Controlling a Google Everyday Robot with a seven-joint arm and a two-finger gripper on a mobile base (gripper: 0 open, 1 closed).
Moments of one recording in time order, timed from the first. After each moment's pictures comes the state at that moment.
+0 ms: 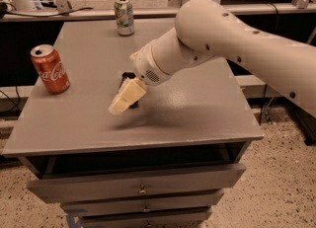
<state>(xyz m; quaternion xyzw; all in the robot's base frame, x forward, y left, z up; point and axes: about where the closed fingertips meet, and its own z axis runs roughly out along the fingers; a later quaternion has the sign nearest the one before) 0.552 0.084 0.863 -0.60 0.69 0.21 0.35</state>
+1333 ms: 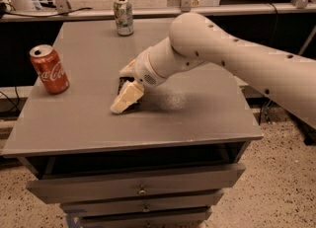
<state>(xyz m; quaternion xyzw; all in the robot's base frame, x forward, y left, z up) 0.590 0.088 0.823 -0.61 0.68 0.21 0.35</state>
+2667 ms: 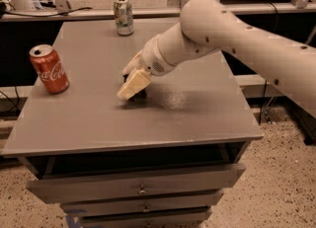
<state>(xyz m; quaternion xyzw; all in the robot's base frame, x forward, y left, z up) 0.602 0.075 0.852 -0.60 0.68 0.21 0.36</state>
